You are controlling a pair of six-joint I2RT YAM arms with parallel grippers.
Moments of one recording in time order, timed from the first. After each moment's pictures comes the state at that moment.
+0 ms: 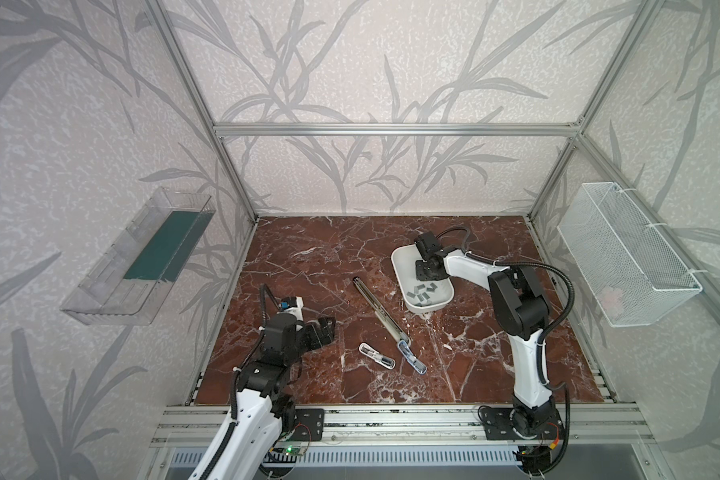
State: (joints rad) left arm -0.18 0.55 0.29 -0.38 0.17 -0.53; right arm 0.47 2.15 1.52 -0.51 0.21 0.40
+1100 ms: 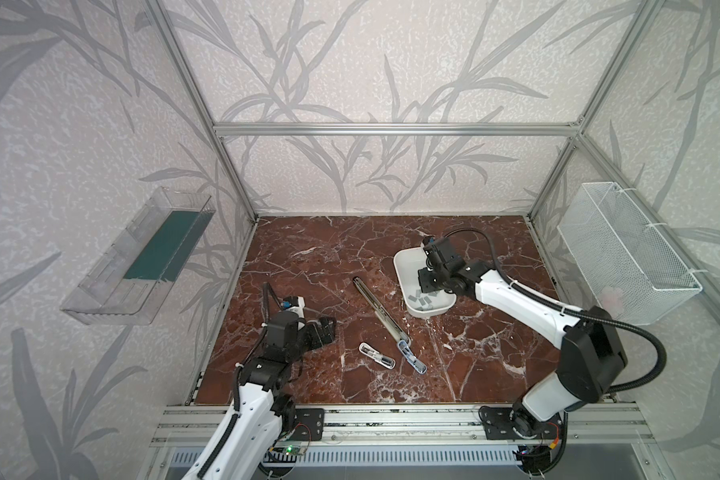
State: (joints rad) left arm -0.18 0.62 0.29 -0.36 0.16 -0.53; right arm 0.67 1.55 1.18 -0.54 0.13 0.33
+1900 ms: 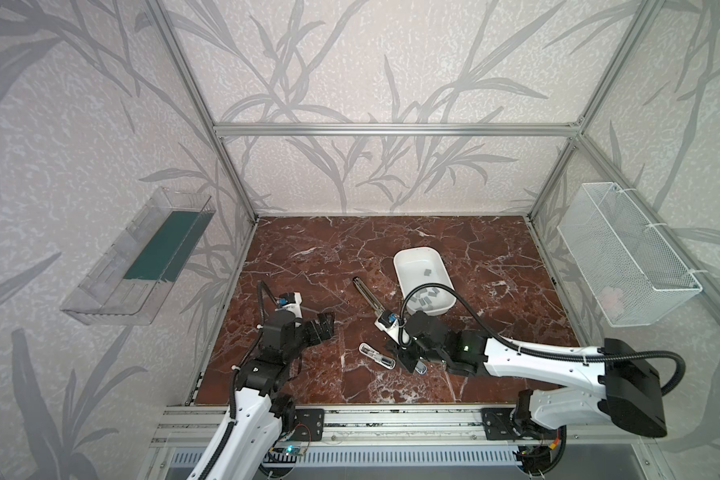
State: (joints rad) left arm -0.18 0.55 0.31 -0.35 0.14 -0.54; right arm 1.14 1.36 0.78 -0.14 -0.04 0.14
